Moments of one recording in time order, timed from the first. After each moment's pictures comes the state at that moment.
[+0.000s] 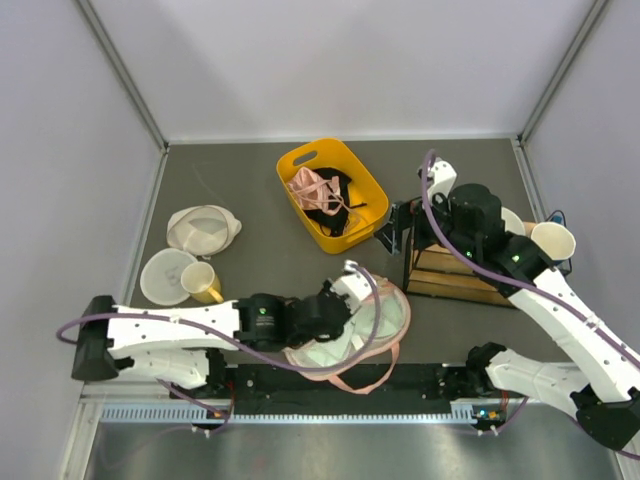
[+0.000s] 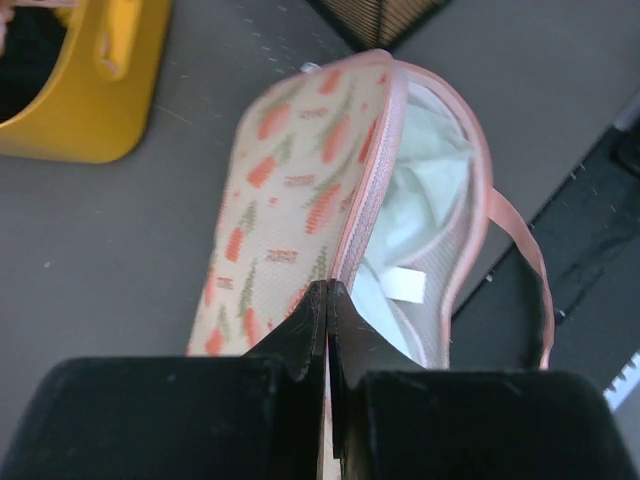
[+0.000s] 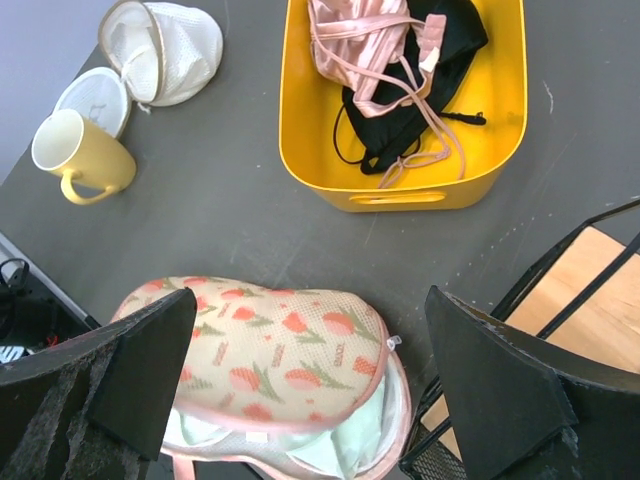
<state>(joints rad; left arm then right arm) -1.45 1.21 0.95 -0.45 -0.51 -0.29 0.63 0.97 1.12 -0.55 -0.07 0.27</state>
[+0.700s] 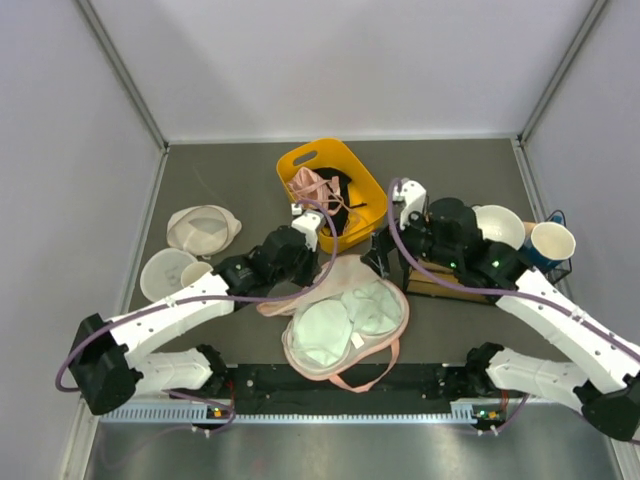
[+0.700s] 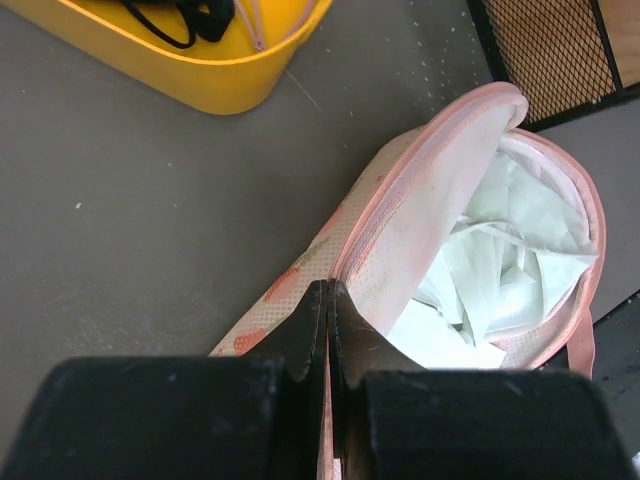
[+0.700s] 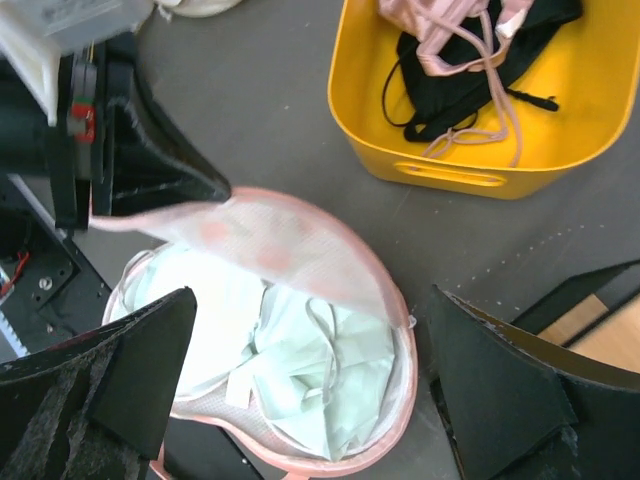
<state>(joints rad) -0.88 1.16 0.85 -0.35 -0.12 -0.37 0.72 0.97 1.02 -0.49 -0.12 0.17</state>
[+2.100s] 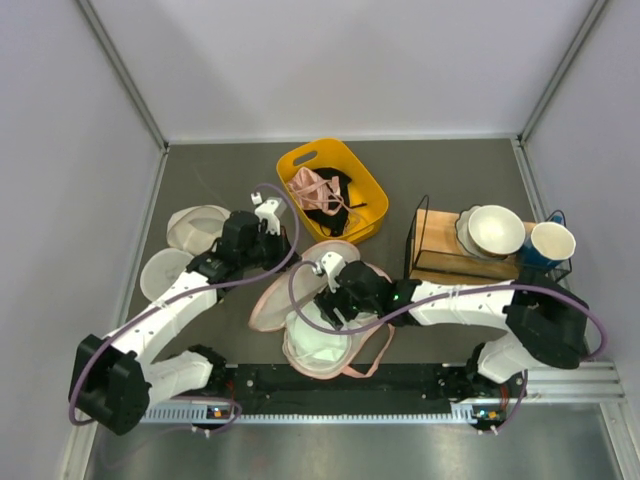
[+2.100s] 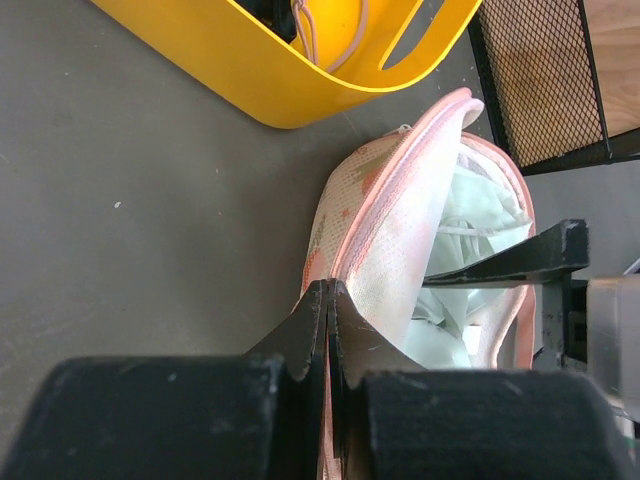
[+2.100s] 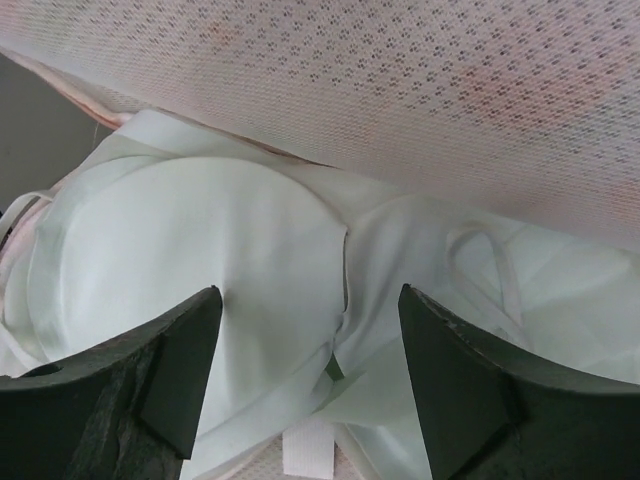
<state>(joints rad) -0.48 1.09 0.72 -0.23 0.27 -0.36 1.11 1.45 0.74 0.01 0.05 0.16</state>
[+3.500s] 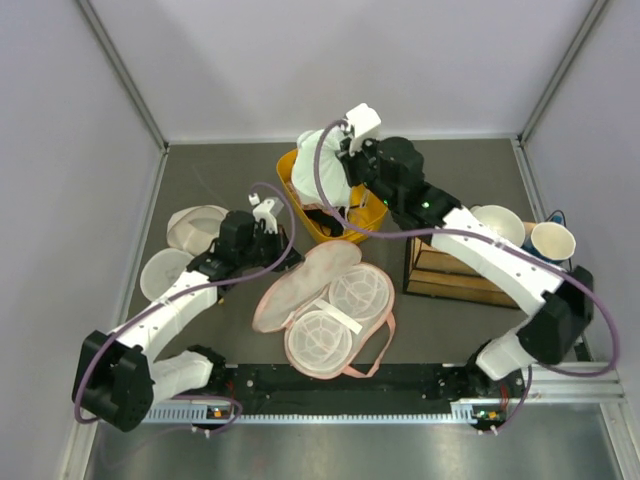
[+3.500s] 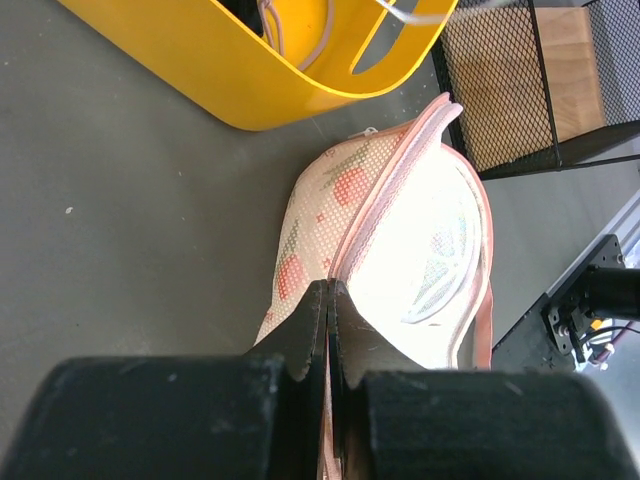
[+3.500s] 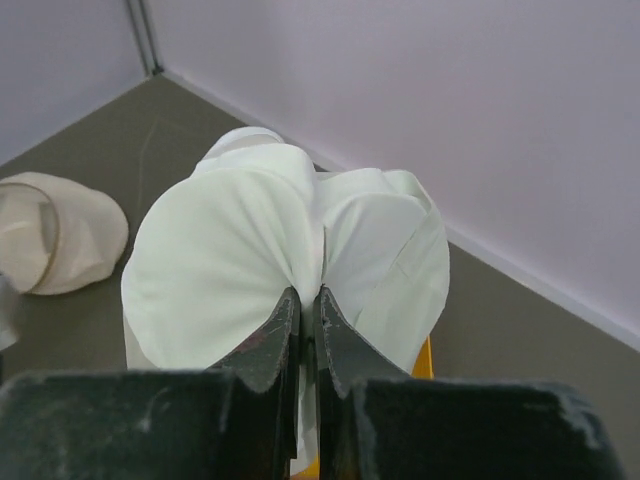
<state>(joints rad) -0.42 1.13 0.69 -0.13 0.41 -0.43 0.79 1.44 1.42 -0.03 0.21 -0.14</state>
